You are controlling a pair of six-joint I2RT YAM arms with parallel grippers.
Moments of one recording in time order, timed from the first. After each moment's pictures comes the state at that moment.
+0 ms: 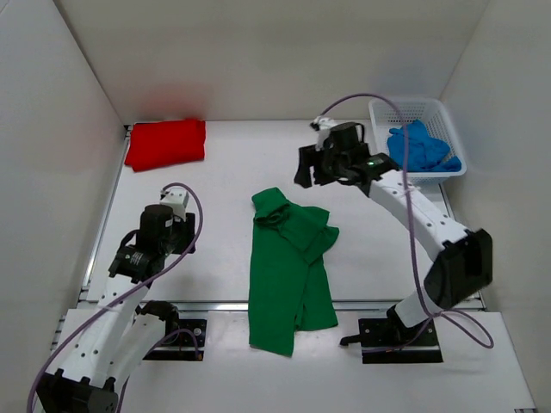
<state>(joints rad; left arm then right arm) -0.24 0.69 0.67 -0.68 -0.11 -0.10 0.53 1.59 1.41 -0.53 -0.21 0.18</state>
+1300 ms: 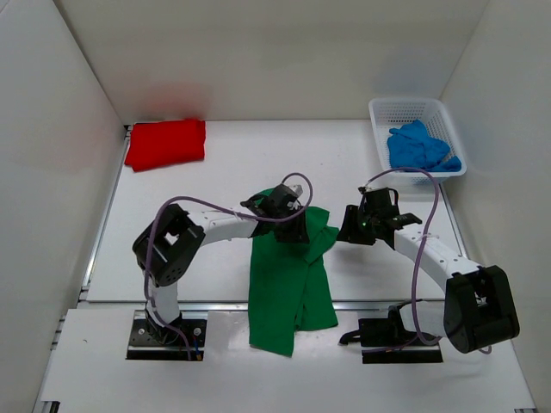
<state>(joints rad) -0.82 1.83 1.13 -0.15 0.17 -0.72 0.27 1.24 0.67 -0.39 -0.19 0.40</state>
